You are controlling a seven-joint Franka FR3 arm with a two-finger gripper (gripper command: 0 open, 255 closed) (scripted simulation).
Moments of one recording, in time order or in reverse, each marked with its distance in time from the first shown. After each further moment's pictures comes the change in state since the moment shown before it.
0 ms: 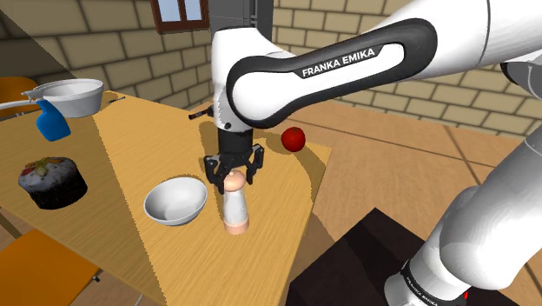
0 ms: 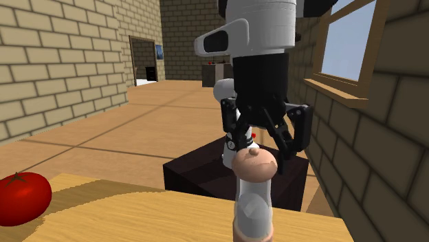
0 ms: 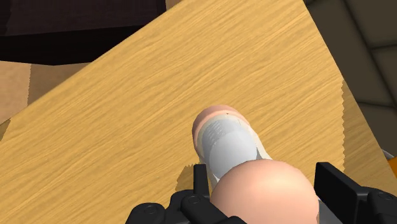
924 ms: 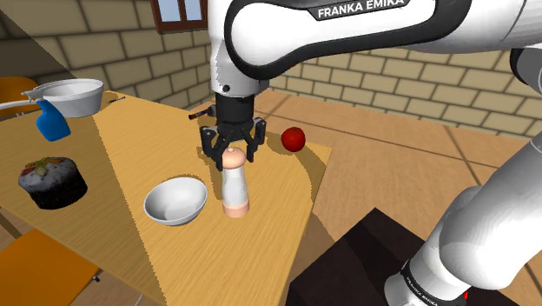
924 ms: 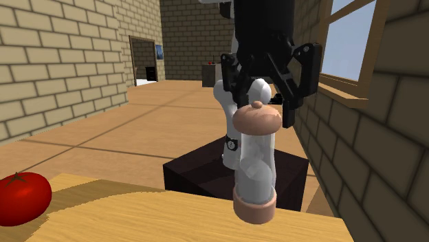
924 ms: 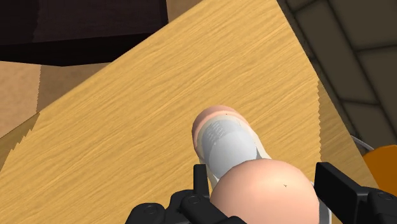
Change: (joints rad) arm -0.006 -0.032 -0.012 0.152 0.006 -0.182 0.002
